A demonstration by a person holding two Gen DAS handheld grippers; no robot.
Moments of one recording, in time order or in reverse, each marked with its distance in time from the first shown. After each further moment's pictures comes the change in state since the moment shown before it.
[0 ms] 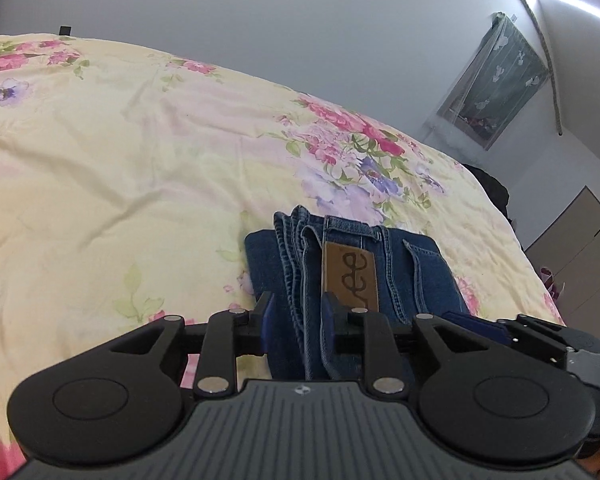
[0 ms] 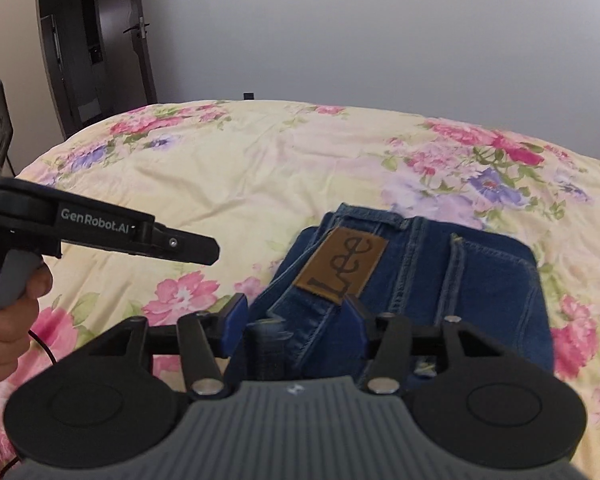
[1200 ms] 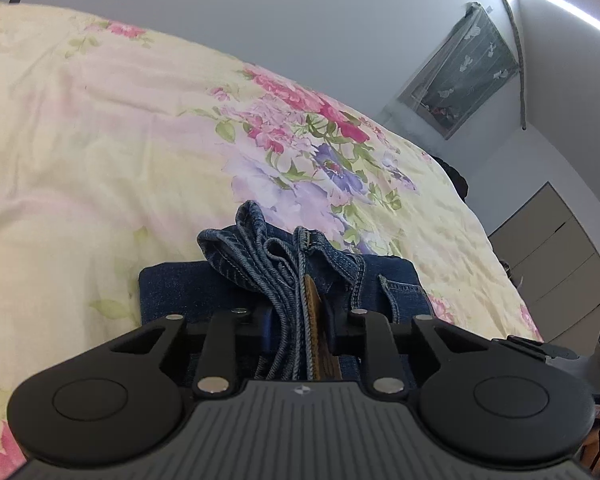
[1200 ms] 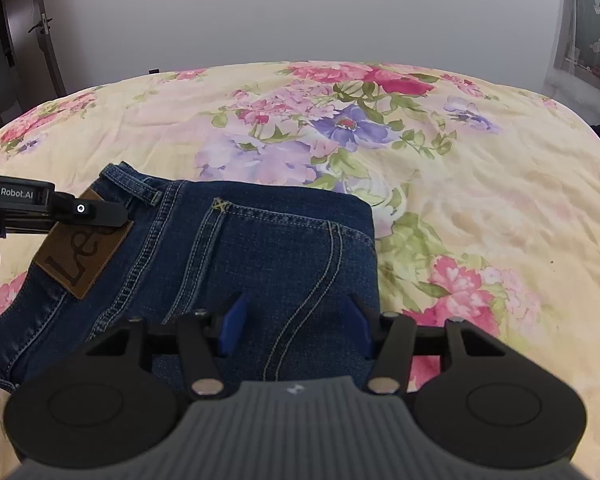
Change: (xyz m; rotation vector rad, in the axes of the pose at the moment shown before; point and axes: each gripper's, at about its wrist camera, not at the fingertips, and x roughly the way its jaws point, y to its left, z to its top) left arm 0.102 -0.023 0.031 0.015 0.049 -0.152; right arm 0.042 -0.143 -0.007 0.112 0.120 -0.162
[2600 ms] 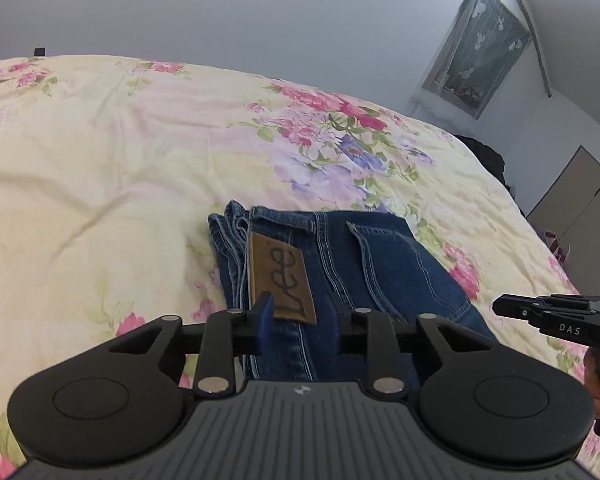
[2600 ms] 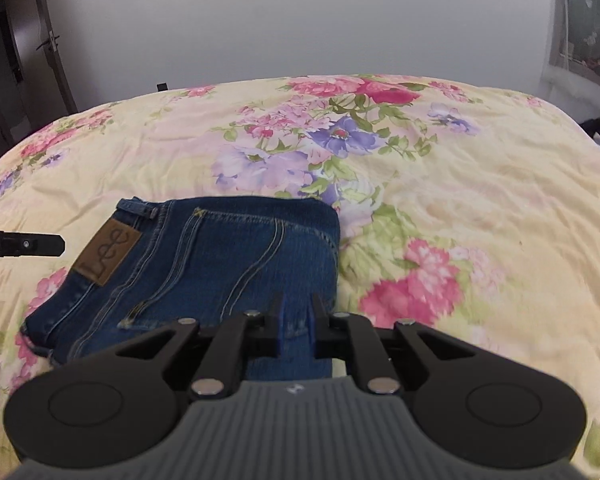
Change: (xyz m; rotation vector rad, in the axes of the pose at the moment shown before) left arm -0.090 -0.026 -0.056 0.113 -0.005 0.177; right arm -0.075 -0.008 -0.039 0.064 -0.023 0.044
